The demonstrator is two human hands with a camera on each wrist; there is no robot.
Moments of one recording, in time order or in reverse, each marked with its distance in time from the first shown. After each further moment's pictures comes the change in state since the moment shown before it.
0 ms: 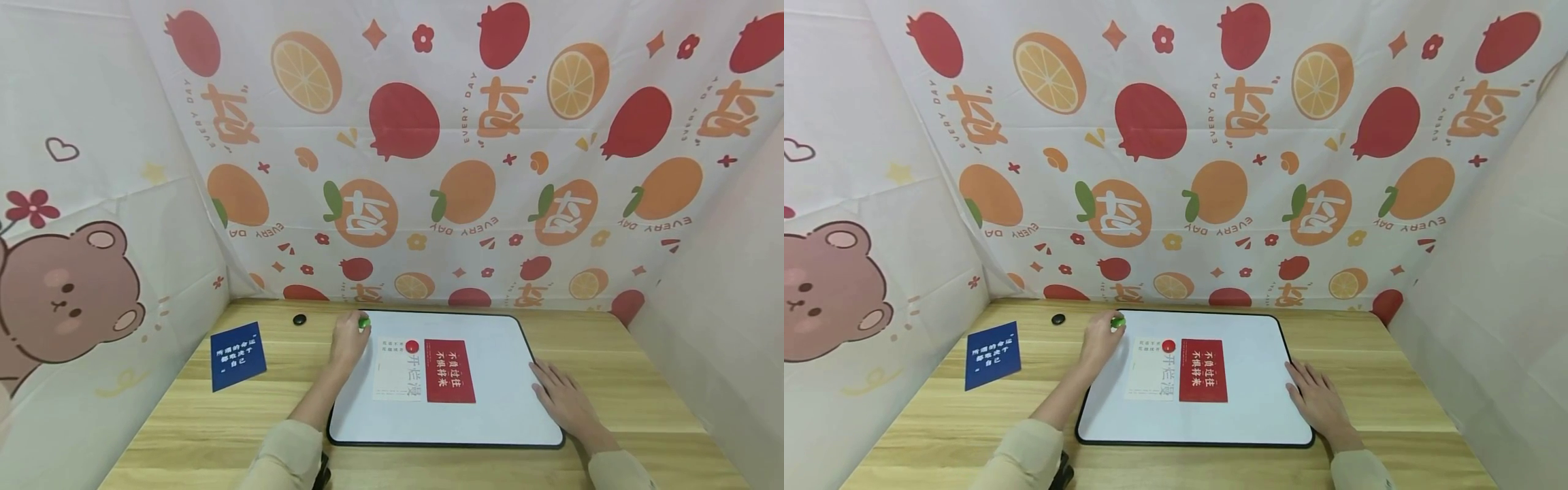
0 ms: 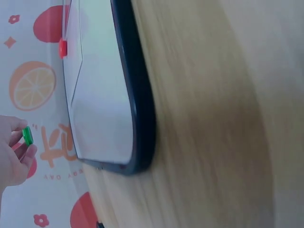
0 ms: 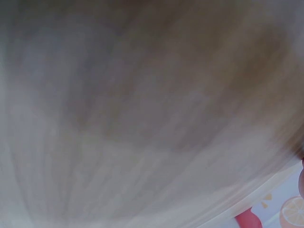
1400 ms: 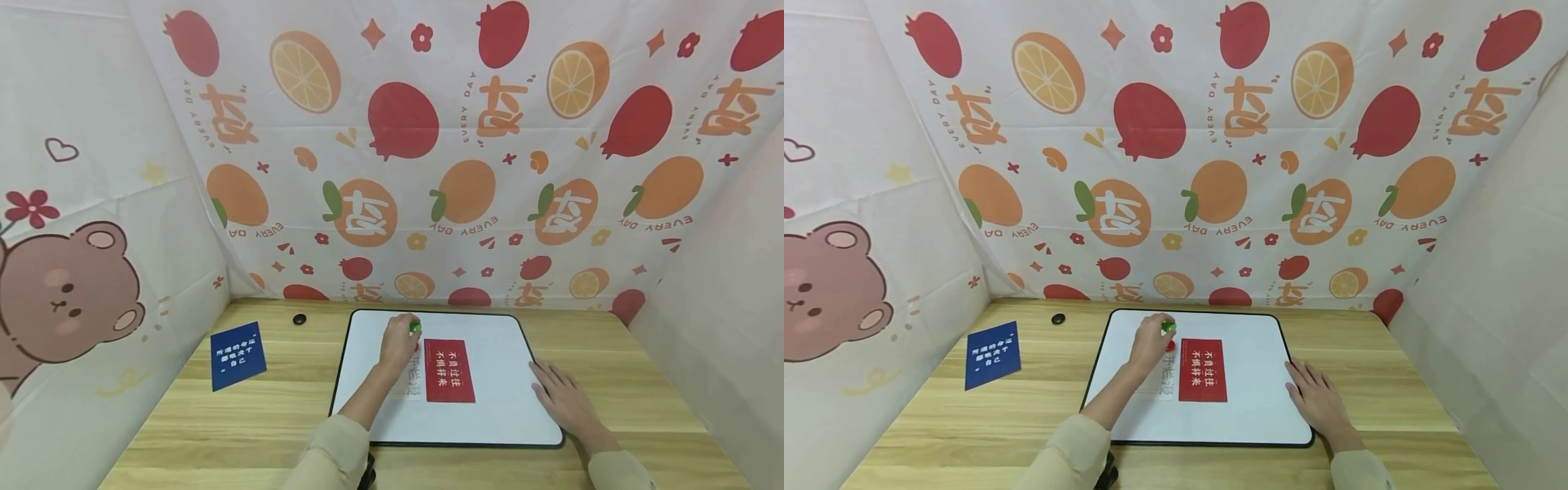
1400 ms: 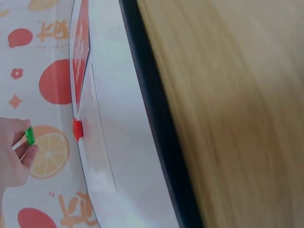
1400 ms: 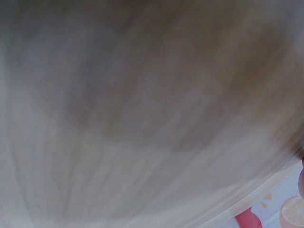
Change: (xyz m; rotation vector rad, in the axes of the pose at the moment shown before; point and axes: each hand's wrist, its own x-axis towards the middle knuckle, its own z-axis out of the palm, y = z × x) left_hand -0.010 0.070 0.055 -0.007 -0.158 -0.008; right_hand 0.001 -0.003 -0.006 0.002 -0.030 0.006
